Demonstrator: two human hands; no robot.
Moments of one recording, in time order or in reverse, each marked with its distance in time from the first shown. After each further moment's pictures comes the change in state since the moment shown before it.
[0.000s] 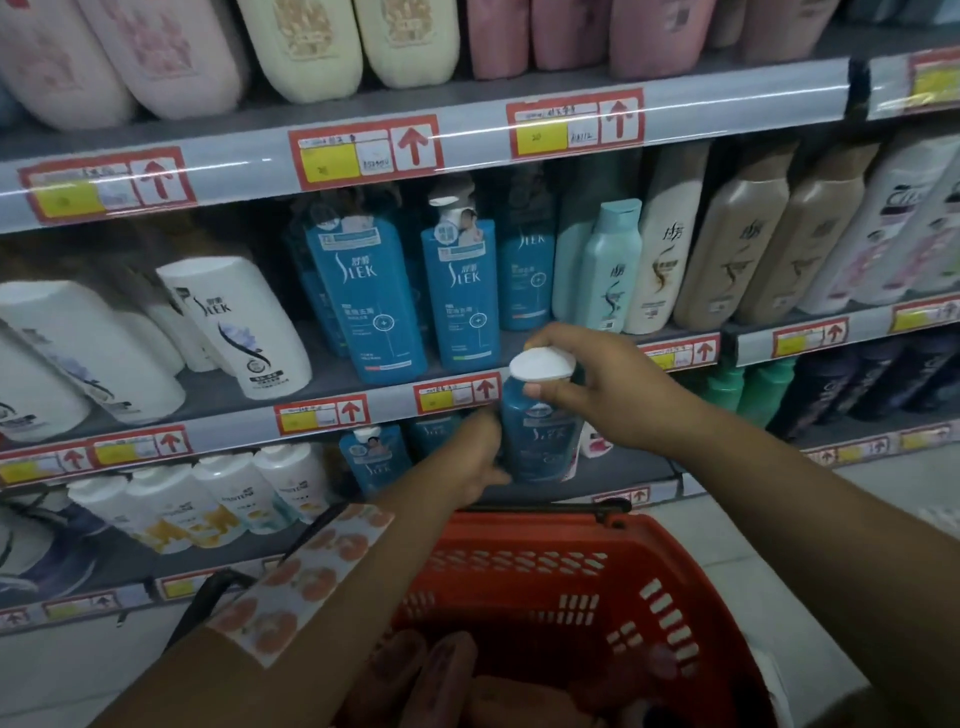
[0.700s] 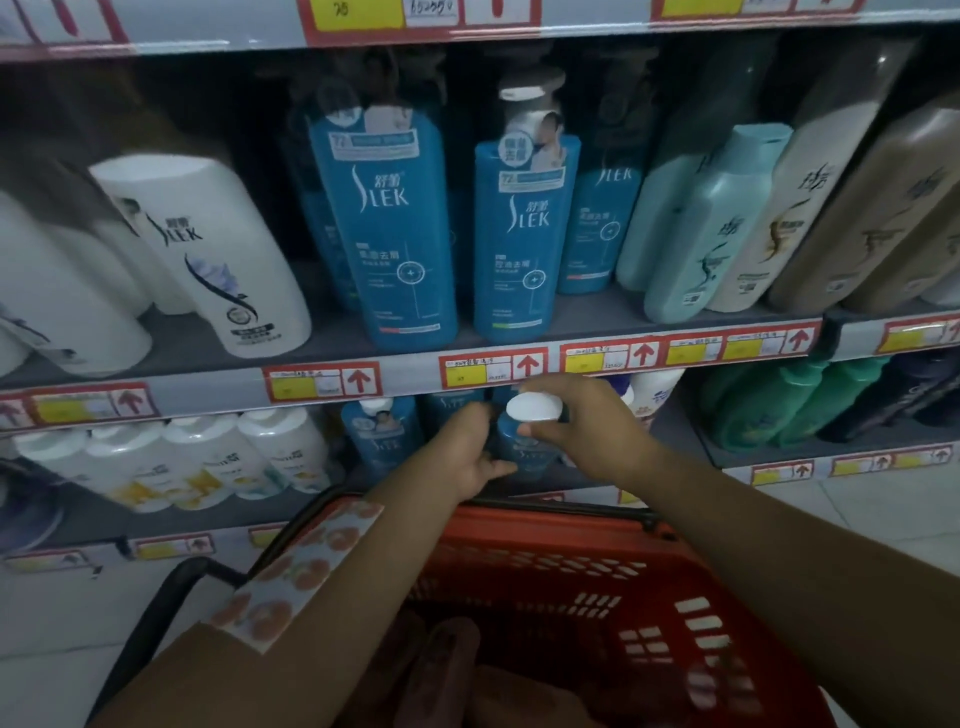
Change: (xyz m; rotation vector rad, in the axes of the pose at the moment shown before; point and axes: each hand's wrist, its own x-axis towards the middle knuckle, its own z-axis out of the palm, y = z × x) left_hand 0.076 -0.038 -0.057 -0.283 0.077 -0.199; right_hand 0.042 0.083 0.117 0.009 -0.063 0.181
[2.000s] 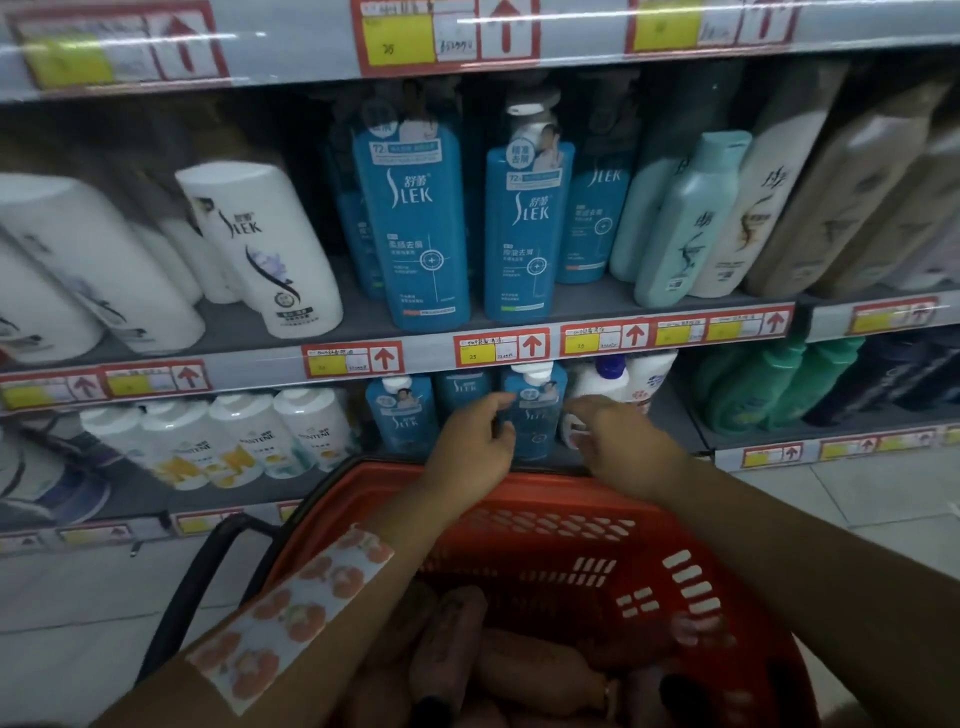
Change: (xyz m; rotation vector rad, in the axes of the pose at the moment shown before) left_hand -0.071 -0.029 -0.022 1.021 0.144 0.734; right_hand -0.052 0.012 -0.006 -0.413 -0.168 0.085
